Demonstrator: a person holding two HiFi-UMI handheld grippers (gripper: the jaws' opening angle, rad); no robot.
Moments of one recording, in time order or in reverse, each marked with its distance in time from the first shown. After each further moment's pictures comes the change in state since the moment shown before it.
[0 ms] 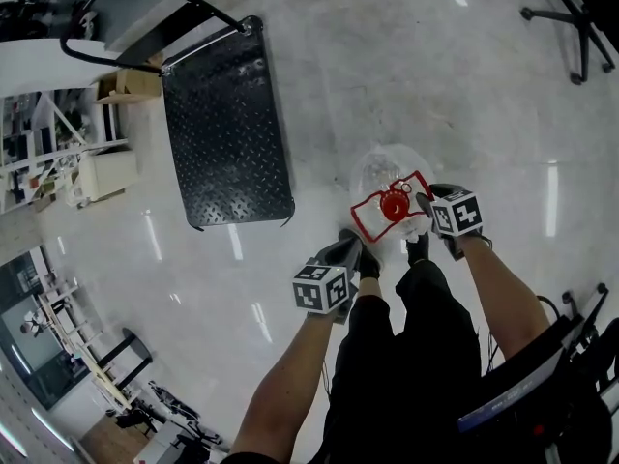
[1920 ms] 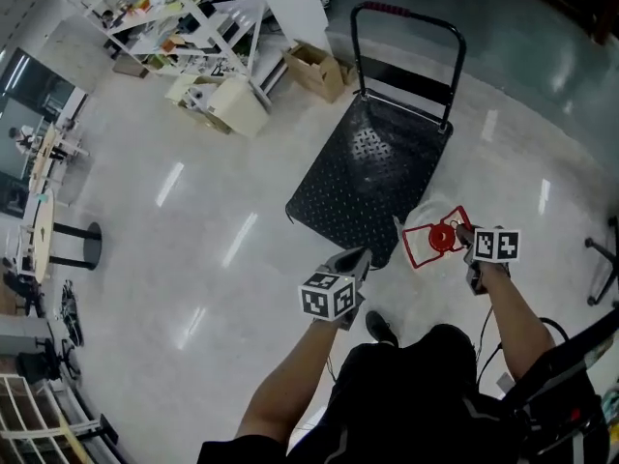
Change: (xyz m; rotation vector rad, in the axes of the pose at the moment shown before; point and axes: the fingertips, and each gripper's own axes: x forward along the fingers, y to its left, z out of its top) left arm -0.421 0.168 0.057 -0.127 -0.714 0.187; right arm -0.061 0.405 0.236 -0.301 -0.138 0.100
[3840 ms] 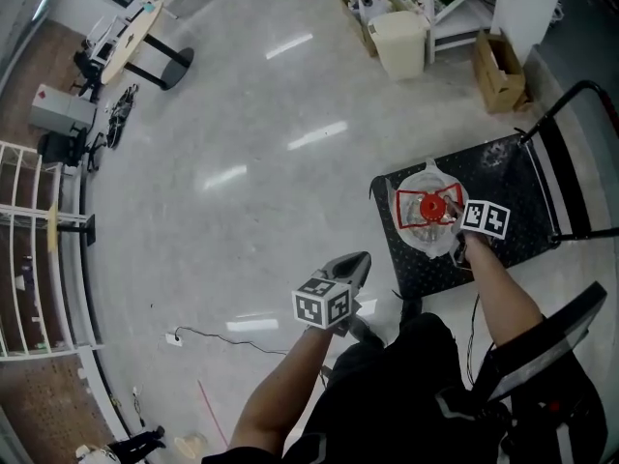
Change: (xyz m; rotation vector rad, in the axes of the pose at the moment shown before) left arm -0.068 0.234 0.062 -0.470 -0.215 0.553; right arm 0.393 0.271 0.155 -0.260 0.379 0.358
